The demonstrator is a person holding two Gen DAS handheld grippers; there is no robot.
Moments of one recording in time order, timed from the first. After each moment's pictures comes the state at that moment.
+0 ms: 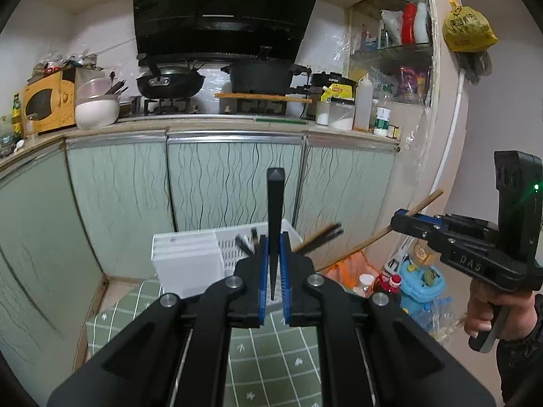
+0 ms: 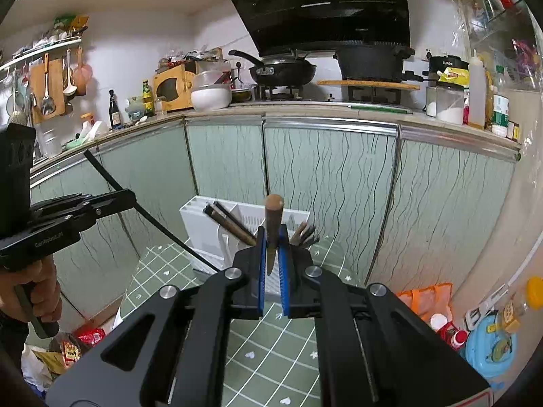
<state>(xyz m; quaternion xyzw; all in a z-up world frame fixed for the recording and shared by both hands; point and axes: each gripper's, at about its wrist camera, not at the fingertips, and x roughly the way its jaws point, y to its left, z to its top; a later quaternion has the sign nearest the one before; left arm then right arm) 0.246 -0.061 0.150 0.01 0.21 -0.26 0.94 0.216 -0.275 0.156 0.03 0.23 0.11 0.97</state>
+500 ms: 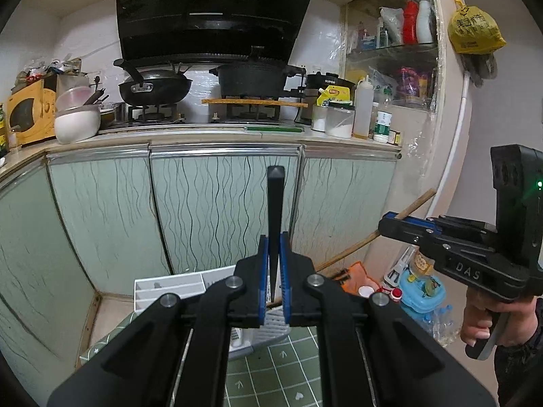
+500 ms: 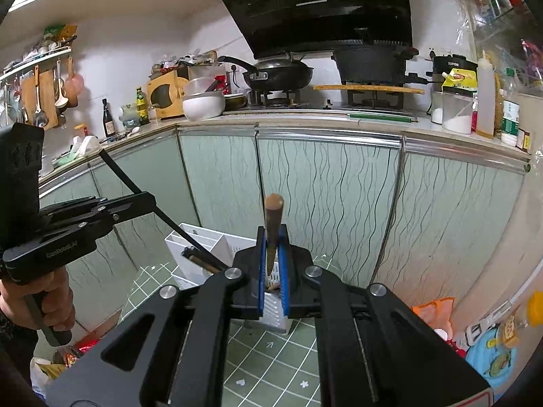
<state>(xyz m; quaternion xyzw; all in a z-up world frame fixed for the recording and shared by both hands) 0.309 -0.096 0.171 0.02 0.21 -0.28 0.94 0.282 -0.292 0.179 0.04 0.23 0.12 0.96</state>
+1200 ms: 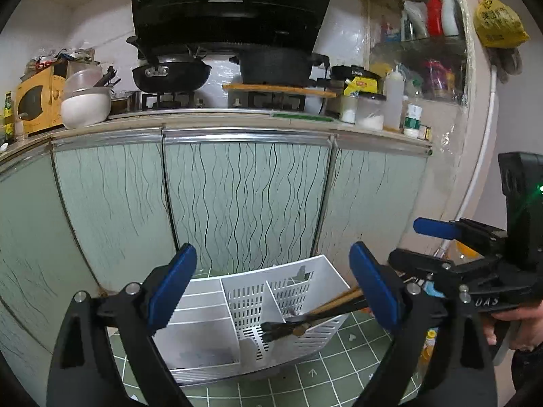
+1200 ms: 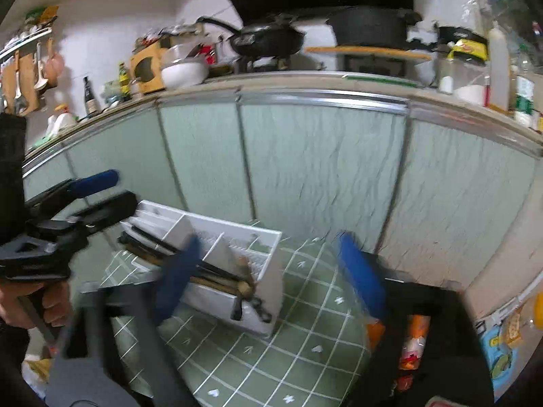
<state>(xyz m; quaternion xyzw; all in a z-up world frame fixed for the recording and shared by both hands) 0.361 -0.095 0.119 0.01 0.21 -0.24 0.95 0.345 -0.296 0.118 0.03 0.27 0.10 0.96</state>
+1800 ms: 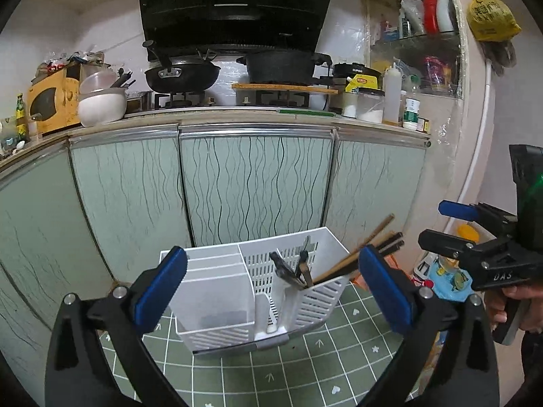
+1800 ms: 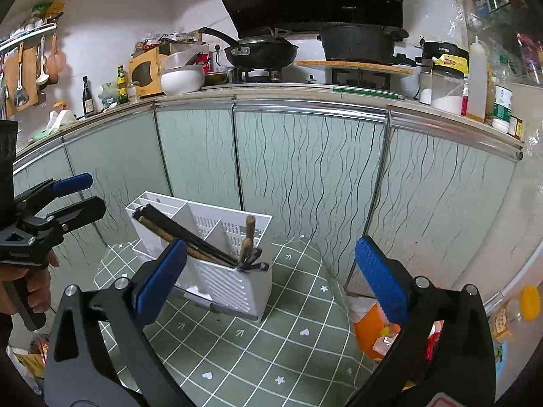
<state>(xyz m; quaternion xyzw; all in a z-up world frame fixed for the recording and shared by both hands) 0.309 -0.068 0.118 0.03 0.21 -0.22 0.95 0.291 -0.296 0.122 0.01 0.26 0.07 0.96</state>
